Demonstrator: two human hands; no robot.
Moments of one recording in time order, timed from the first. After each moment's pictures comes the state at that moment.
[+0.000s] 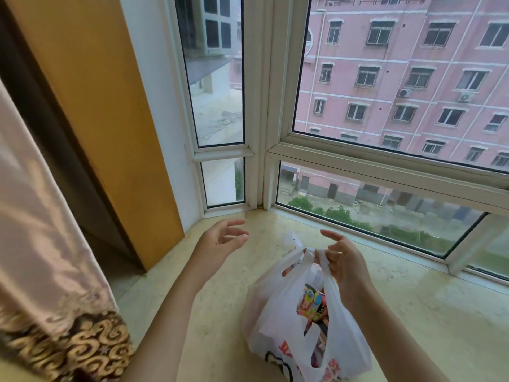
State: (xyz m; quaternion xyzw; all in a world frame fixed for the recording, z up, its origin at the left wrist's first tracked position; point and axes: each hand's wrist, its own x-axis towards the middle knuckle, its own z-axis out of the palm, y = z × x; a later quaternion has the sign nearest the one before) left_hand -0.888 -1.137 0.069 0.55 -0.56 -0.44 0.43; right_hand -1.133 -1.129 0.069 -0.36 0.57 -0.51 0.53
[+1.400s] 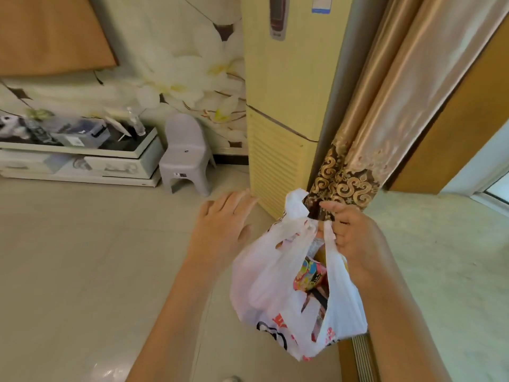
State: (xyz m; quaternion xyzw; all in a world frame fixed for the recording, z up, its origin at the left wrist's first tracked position) left_hand -0.840 -0.558 0.045 0.91 -0.33 0.22 0.10; right_hand -0.931 -0.762 0.102 -0.56 0.31 -0.04 0.76
